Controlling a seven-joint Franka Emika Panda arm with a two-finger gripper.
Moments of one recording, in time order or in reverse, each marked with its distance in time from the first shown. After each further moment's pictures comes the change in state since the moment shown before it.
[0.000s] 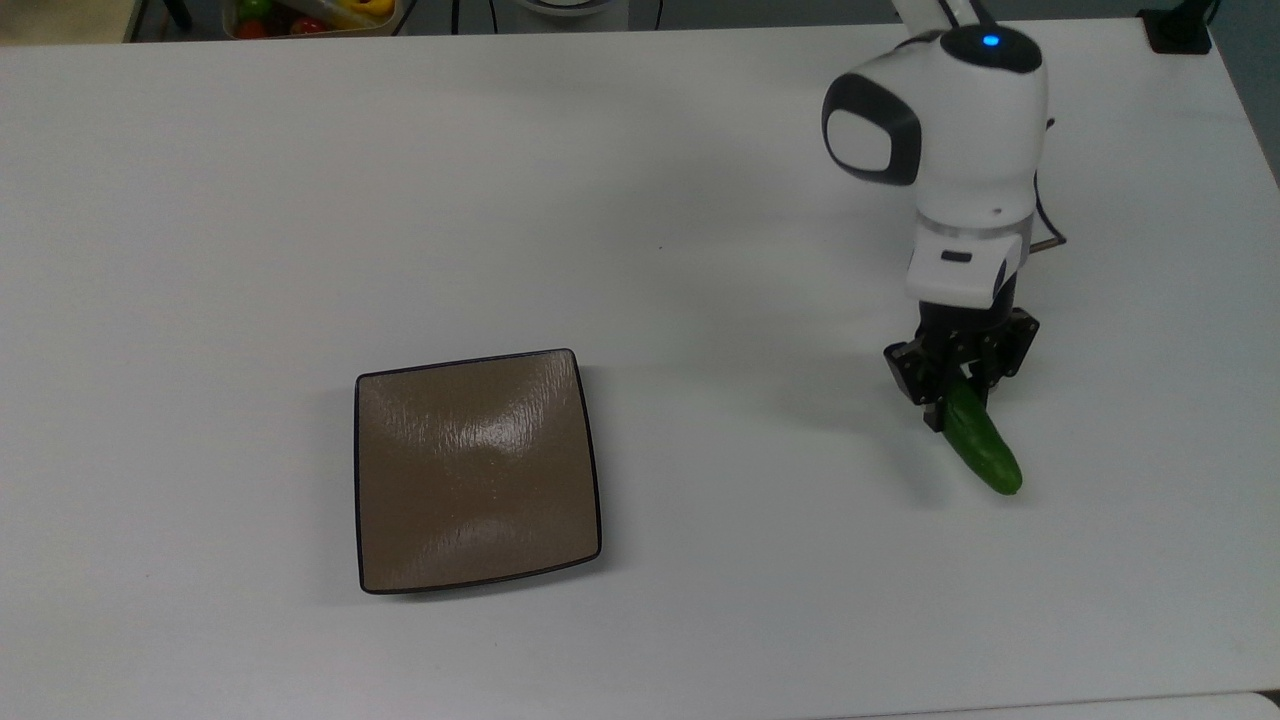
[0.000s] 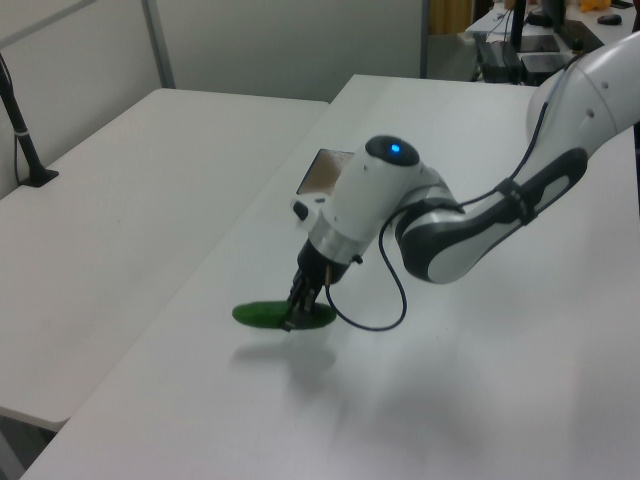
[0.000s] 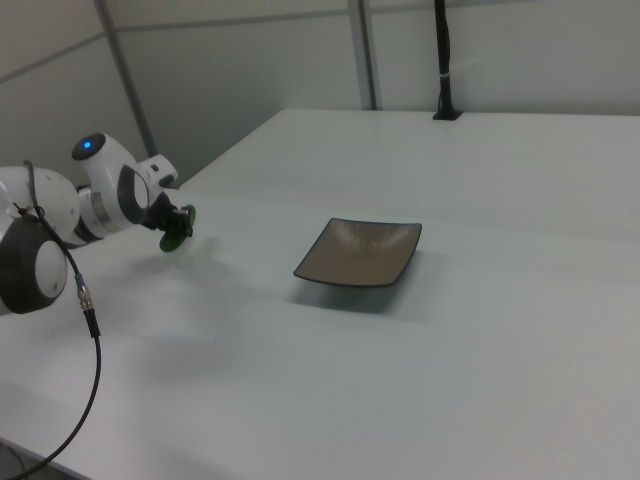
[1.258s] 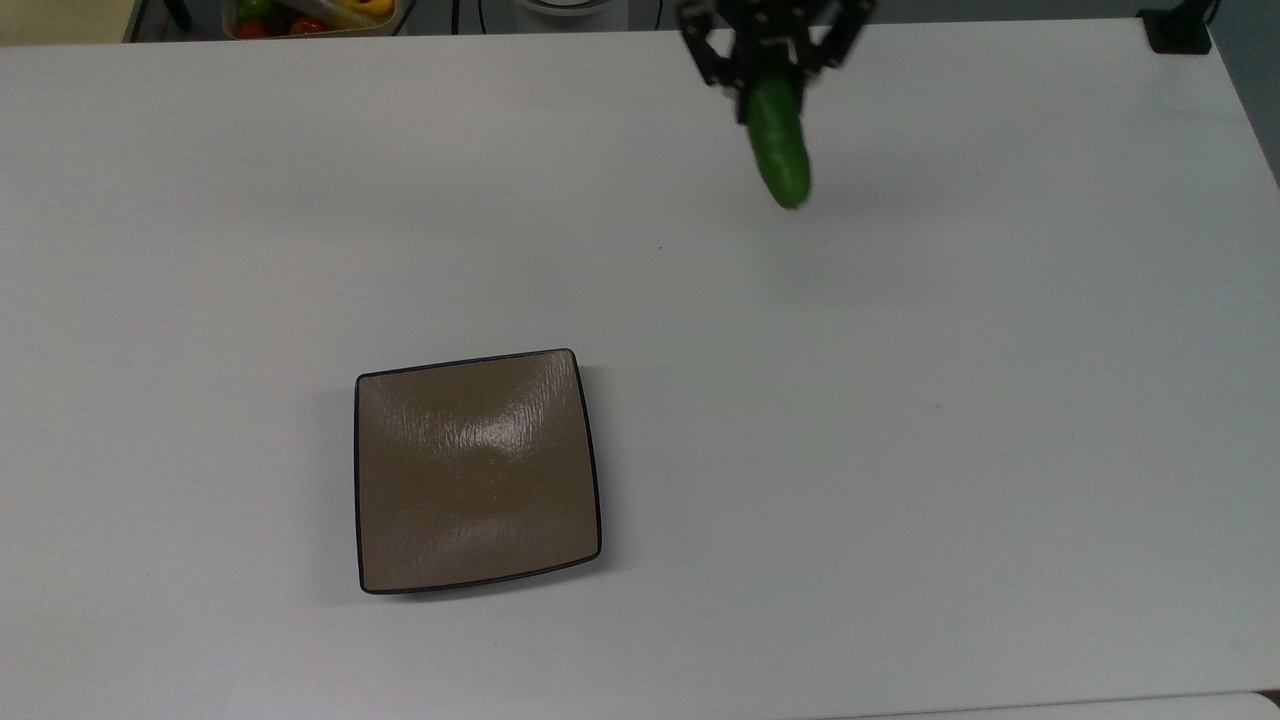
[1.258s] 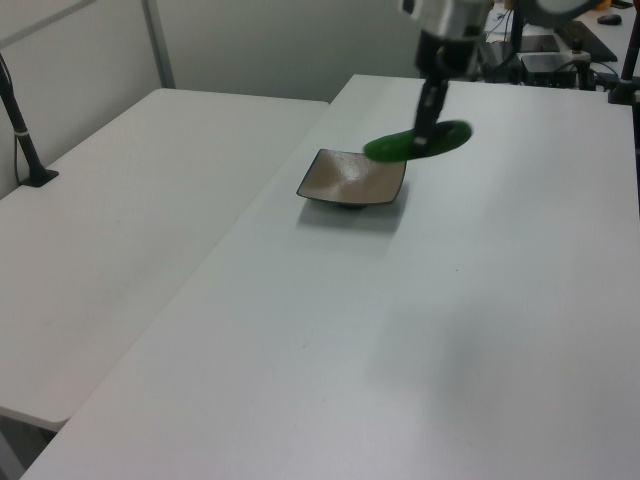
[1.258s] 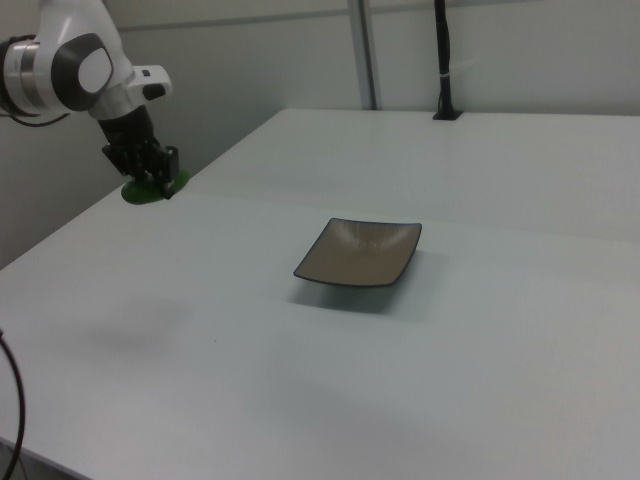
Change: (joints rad) arm -0.194 -0.725 -0.011 -0.362 0.290 -0.689 -0.179
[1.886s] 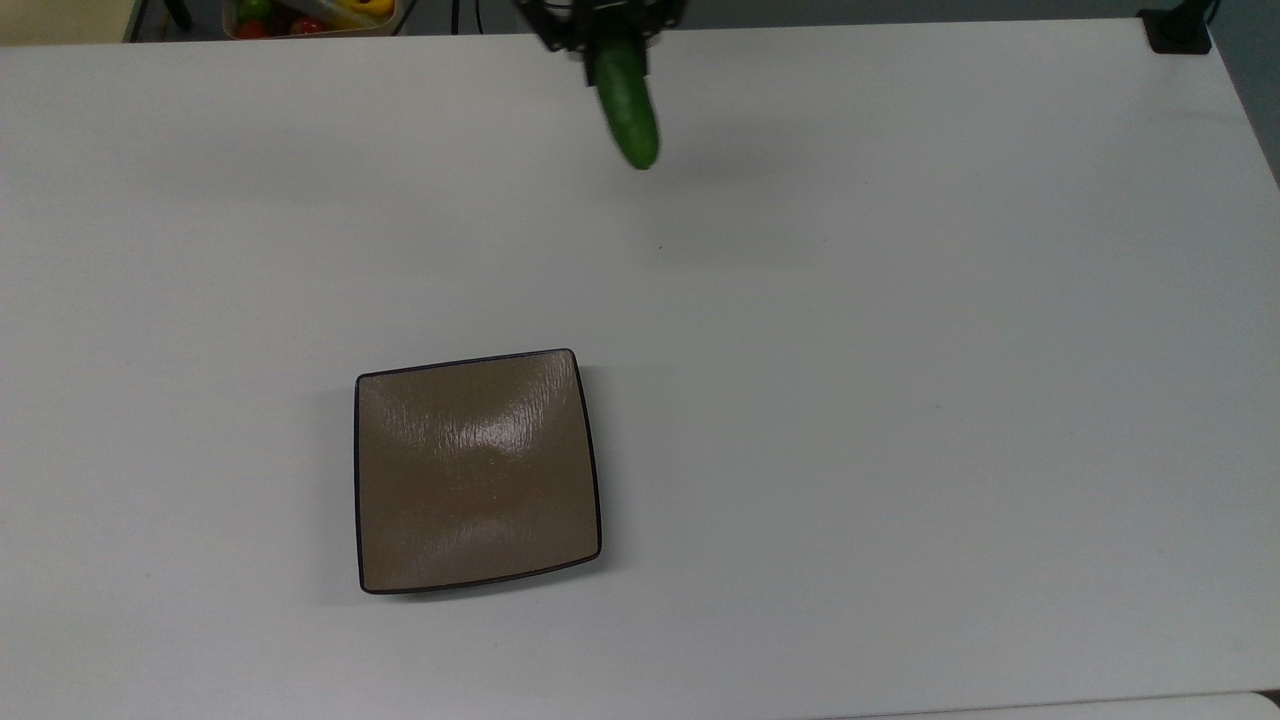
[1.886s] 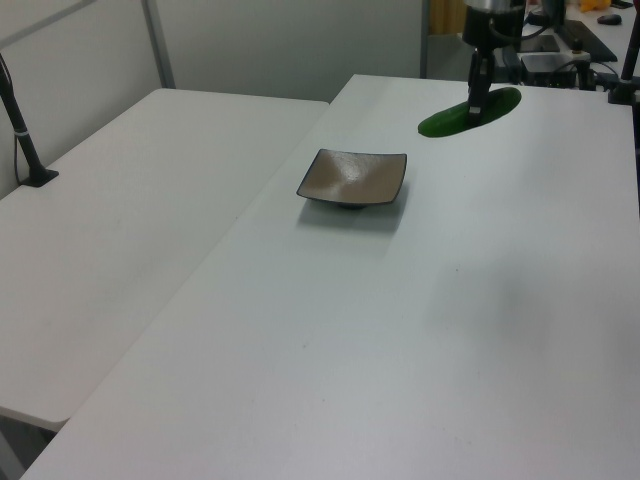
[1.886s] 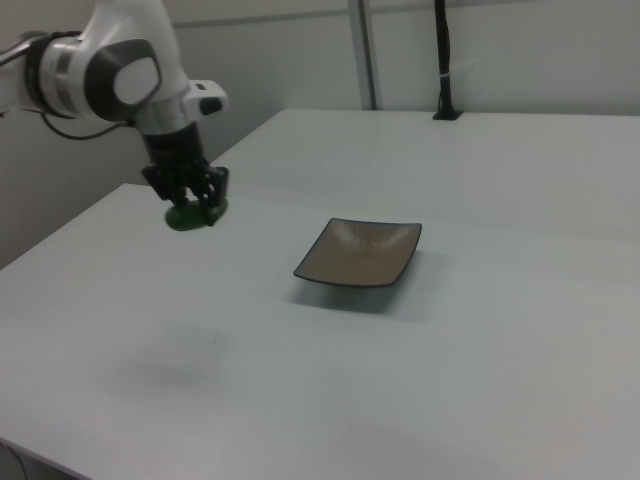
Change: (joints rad) arm -0.207 -0.115 -0.005 -0.129 0.043 -0.092 -0.289
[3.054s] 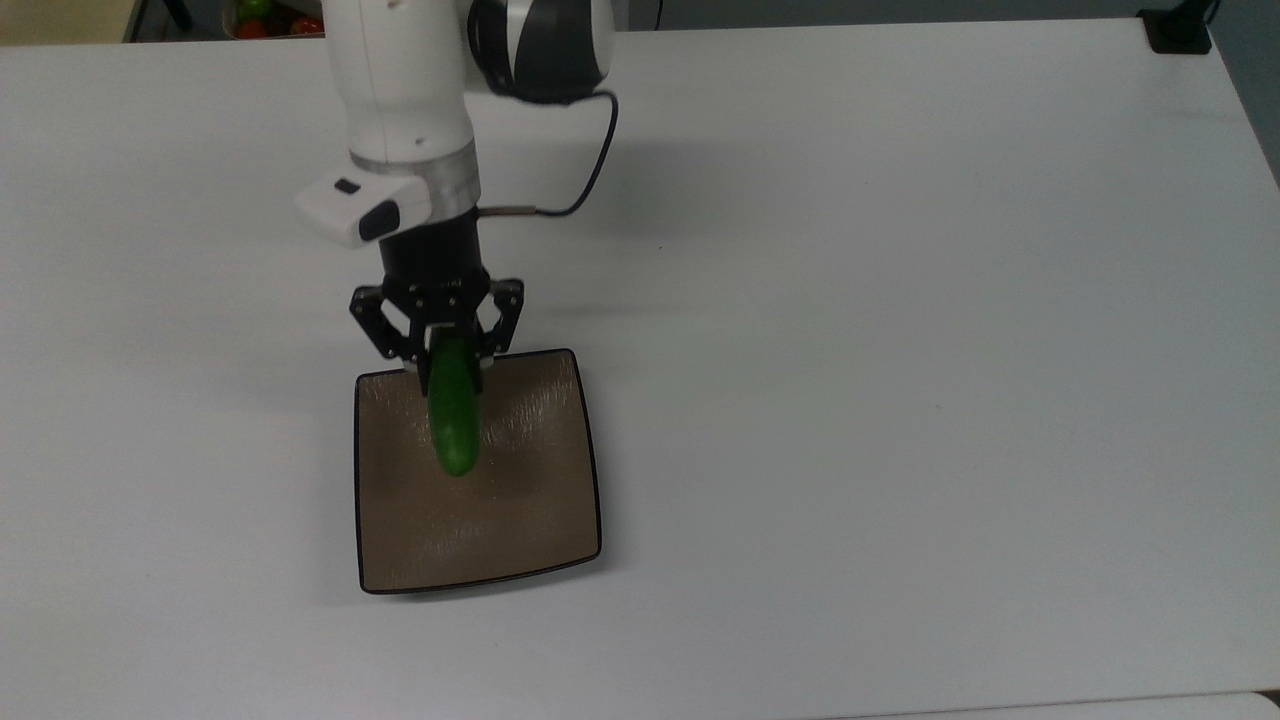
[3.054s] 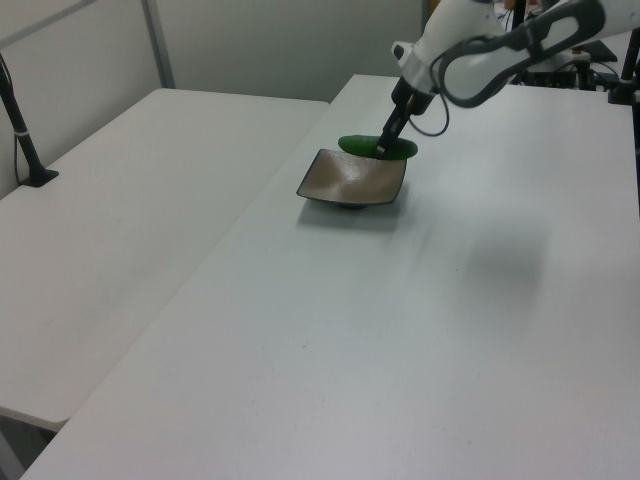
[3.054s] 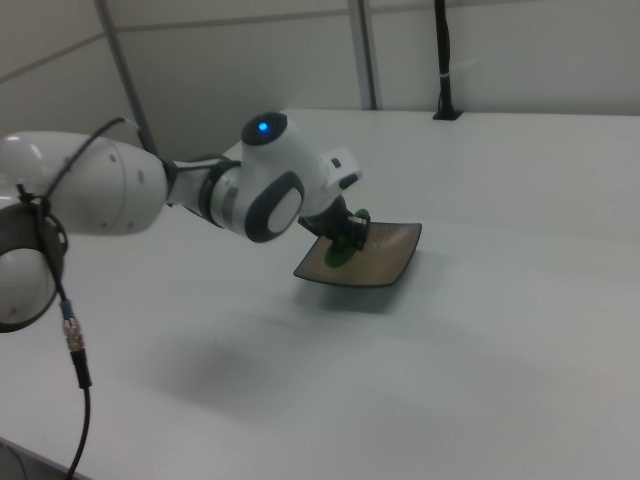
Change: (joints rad) arm -0.140 0.474 -0.033 0.053 0.048 0.840 -0.136
